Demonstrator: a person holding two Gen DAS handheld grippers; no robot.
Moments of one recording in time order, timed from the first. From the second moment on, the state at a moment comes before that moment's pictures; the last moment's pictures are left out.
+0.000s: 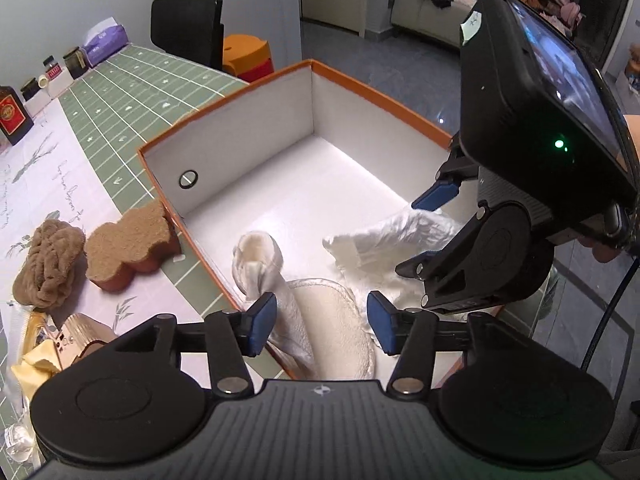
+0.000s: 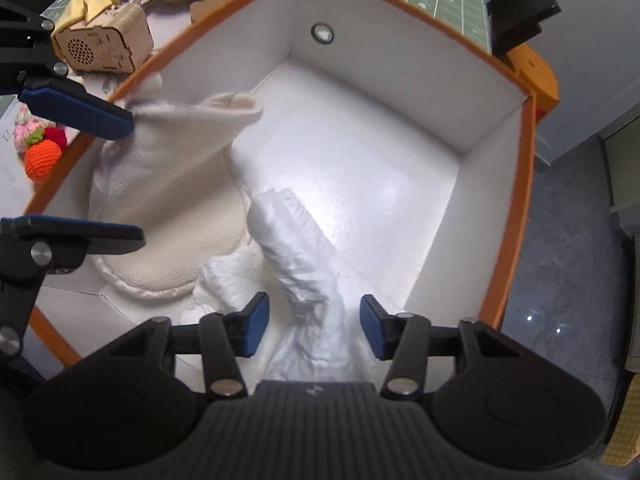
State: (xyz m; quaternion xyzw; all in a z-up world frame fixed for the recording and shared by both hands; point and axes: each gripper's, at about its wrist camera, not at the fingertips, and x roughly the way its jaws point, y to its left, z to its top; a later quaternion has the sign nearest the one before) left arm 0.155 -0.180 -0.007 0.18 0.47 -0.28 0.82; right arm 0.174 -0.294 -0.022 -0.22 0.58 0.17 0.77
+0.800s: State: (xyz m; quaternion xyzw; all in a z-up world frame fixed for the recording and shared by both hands) left arm 0.106 -0.049 0.036 0.04 0.36 -0.13 0.92; right arm 0.123 -0.210 0.061 -0.13 0.37 0.17 0.90
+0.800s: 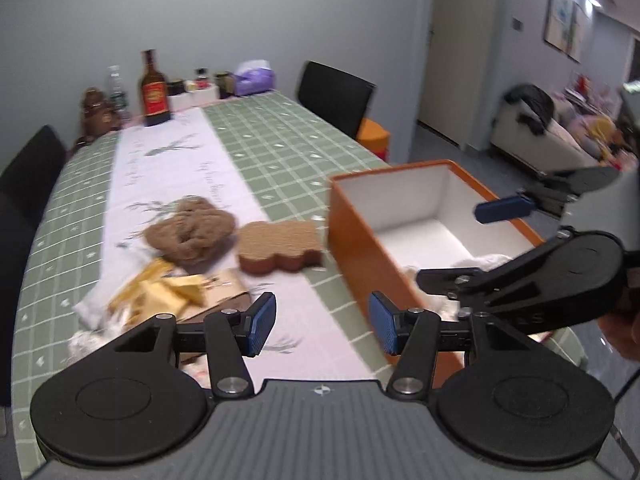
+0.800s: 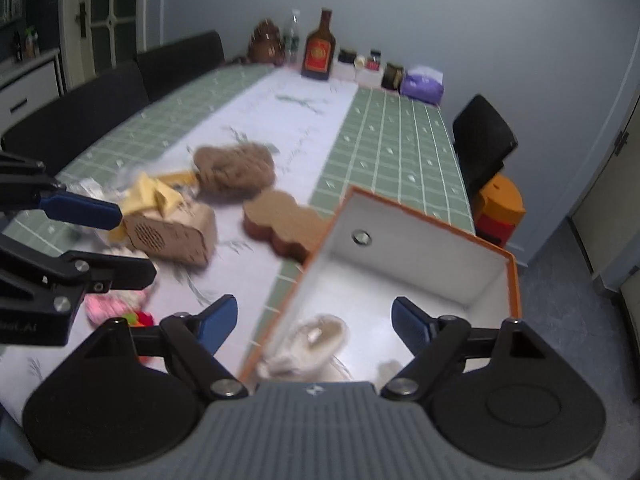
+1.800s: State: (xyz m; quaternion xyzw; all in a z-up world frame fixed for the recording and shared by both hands) left arm 0.051 0.075 -0.090 -0.20 0.33 0.01 0.92; right arm 0.065 -0.096 -0.083 -0.05 0.34 0.22 0.91
